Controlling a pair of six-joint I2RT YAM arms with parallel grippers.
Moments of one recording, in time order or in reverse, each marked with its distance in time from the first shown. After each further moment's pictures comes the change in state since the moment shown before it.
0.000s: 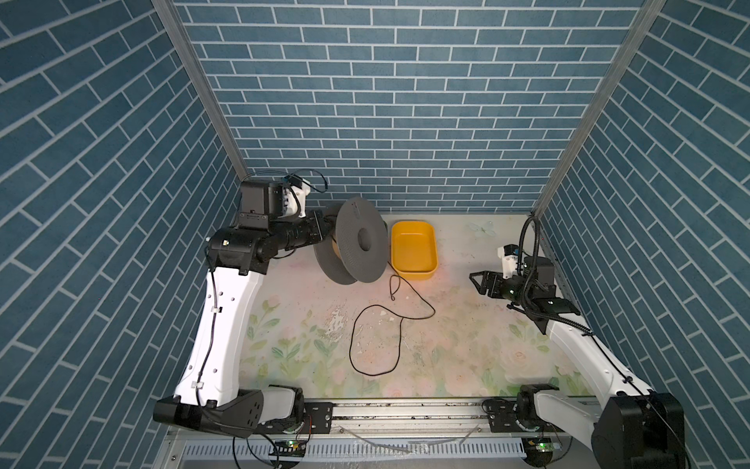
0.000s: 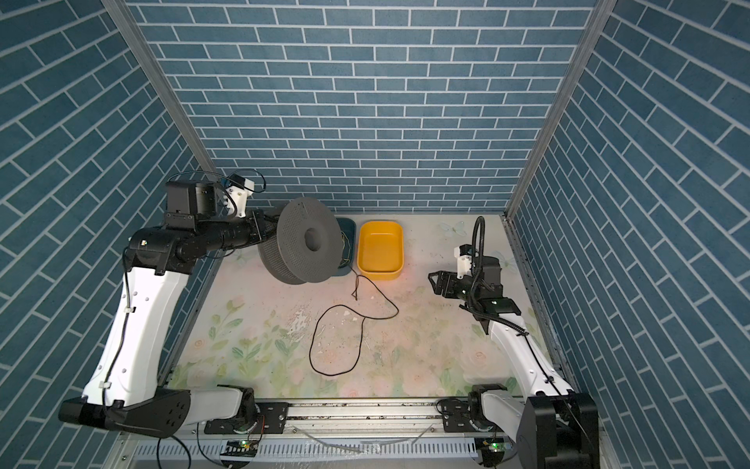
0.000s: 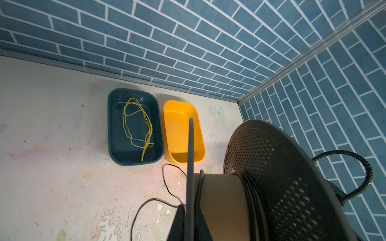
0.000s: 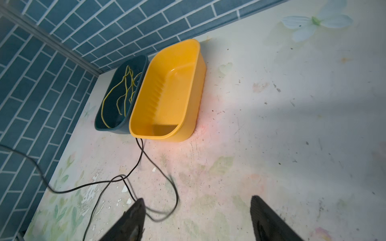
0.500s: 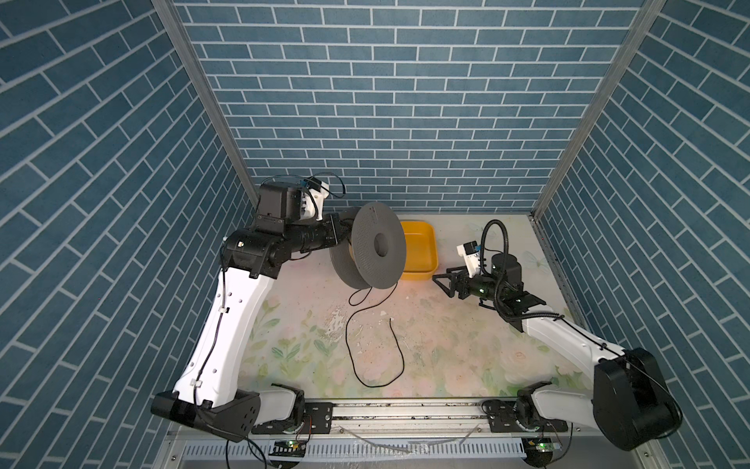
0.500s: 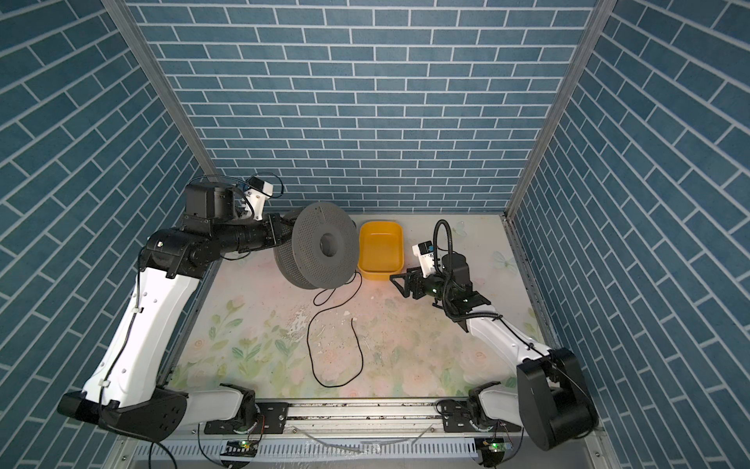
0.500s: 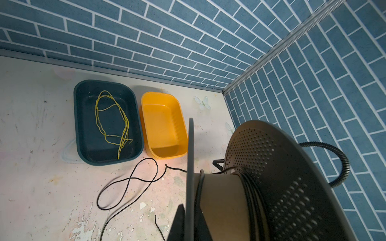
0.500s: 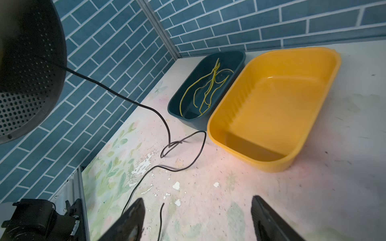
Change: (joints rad) left arm -0.094 0.003 -0.014 0.045 -0.001 -0.047; right arm 0.263 0.230 -0.018 0.451 -0.145 0.013
